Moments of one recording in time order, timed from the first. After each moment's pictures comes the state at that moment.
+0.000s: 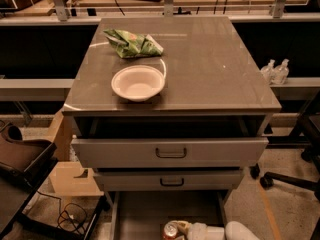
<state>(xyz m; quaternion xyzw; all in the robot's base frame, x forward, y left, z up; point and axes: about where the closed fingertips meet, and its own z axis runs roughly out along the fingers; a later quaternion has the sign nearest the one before) 0.399 -0.053 0.274 -0.44 0.69 0.40 0.41</state>
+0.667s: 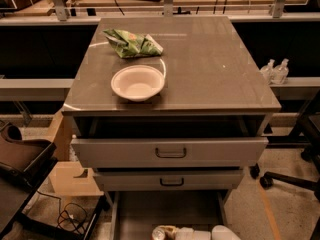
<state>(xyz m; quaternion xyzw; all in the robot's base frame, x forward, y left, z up) 0.390 -0.001 0.244 -0.44 0.66 0.44 0.42</state>
